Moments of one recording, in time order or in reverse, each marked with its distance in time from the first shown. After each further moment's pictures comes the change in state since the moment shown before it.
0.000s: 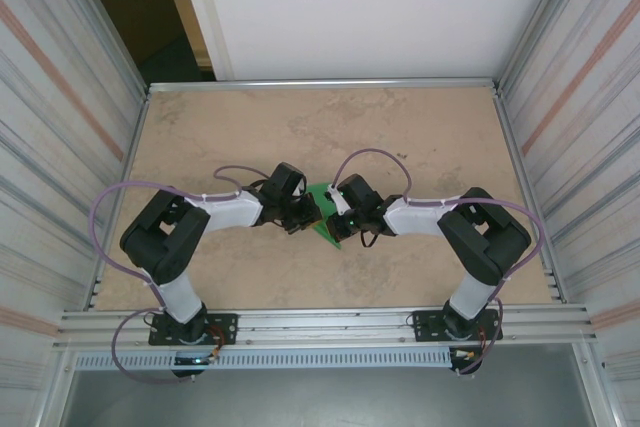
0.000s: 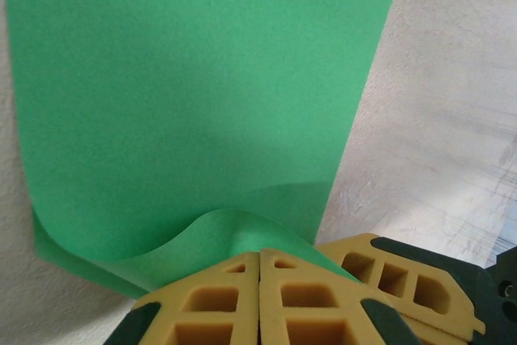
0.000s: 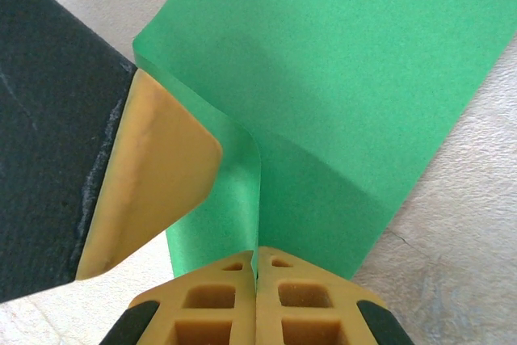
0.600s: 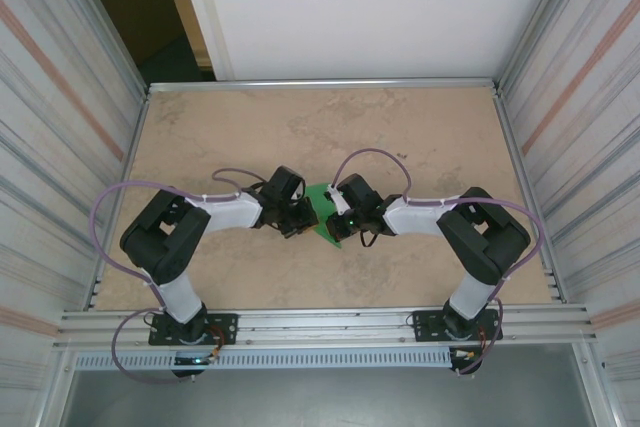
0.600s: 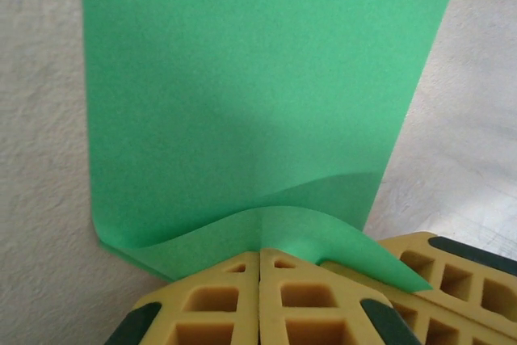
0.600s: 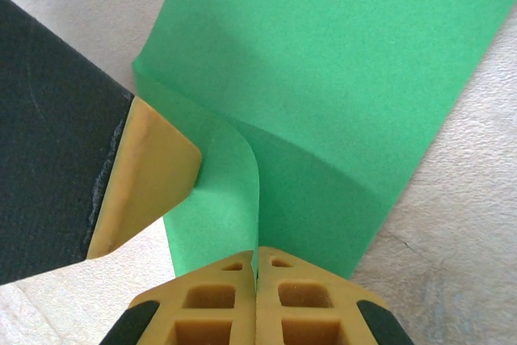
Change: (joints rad) left arm 0.000 0.000 -0.018 -0.043 -0.024 0.000; right arm 0.000 0.006 0.005 0.002 -0.004 0.000
